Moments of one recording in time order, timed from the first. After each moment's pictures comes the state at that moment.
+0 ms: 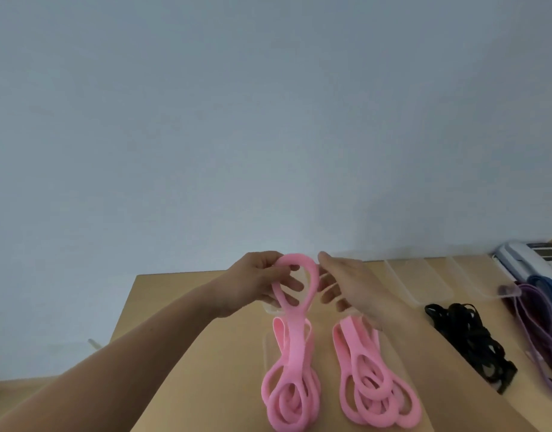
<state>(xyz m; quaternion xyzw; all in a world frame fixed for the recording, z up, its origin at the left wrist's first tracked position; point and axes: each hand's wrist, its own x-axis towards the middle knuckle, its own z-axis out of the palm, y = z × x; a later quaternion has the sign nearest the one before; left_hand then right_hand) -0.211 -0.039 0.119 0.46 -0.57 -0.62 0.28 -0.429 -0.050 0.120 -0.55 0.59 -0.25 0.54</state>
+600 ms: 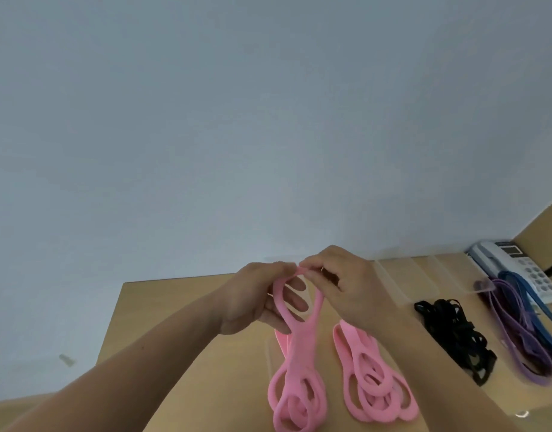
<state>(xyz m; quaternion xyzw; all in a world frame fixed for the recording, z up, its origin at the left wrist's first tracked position) -0.189 -0.026 0.129 0.42 -0.44 -0.74 0.27 -0.388 -0.023 0.137 -0.80 0.46 -0.34 0.16</state>
